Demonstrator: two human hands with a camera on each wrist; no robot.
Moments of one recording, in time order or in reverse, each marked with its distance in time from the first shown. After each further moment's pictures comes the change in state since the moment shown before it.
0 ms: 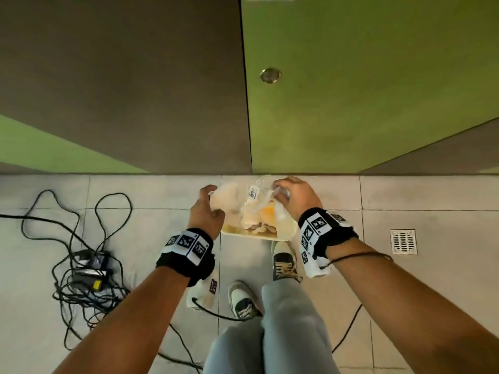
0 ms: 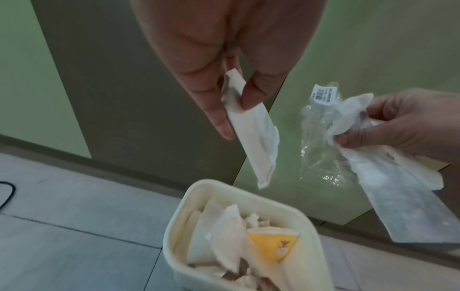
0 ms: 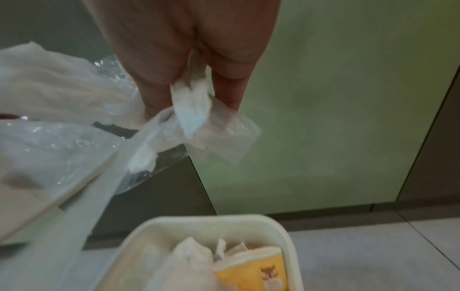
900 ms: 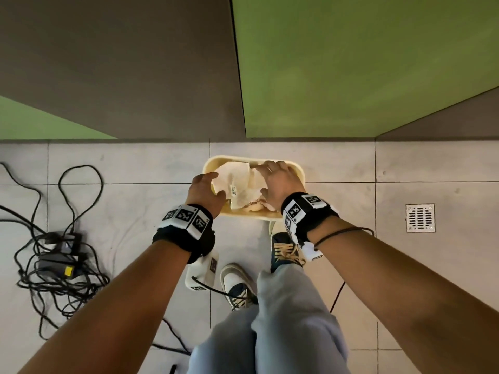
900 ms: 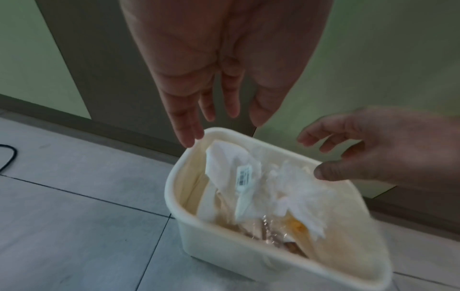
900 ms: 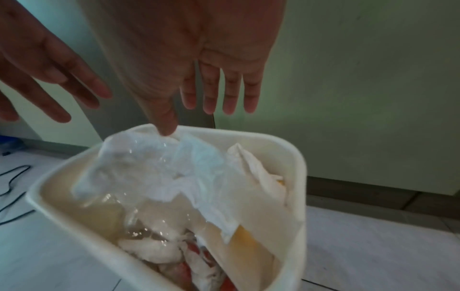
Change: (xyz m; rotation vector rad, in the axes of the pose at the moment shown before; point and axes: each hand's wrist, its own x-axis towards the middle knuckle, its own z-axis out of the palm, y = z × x) left_hand 0.070 -0.066 0.085 0.247 -0.155 -0.116; right_hand 0.058 0.064 0.113 -0.425 -0.242 -0.048
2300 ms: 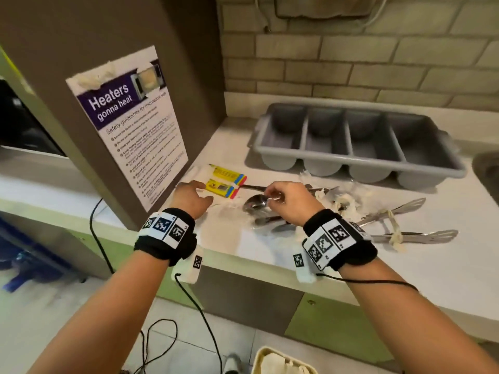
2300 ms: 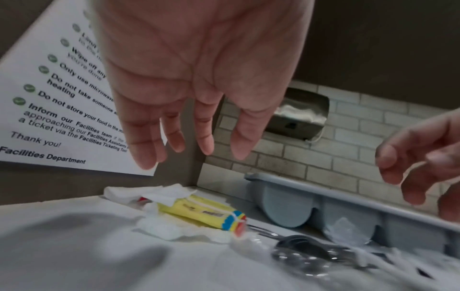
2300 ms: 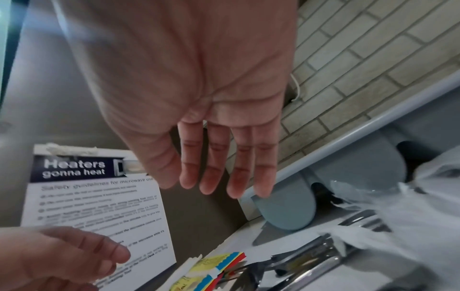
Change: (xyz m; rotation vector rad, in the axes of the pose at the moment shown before) left_hand -0.279 0.164 -0.572 -0.203 0.713 0.186; right_hand -0.259 -0.276 -0.582 0.266 0.574 -0.472
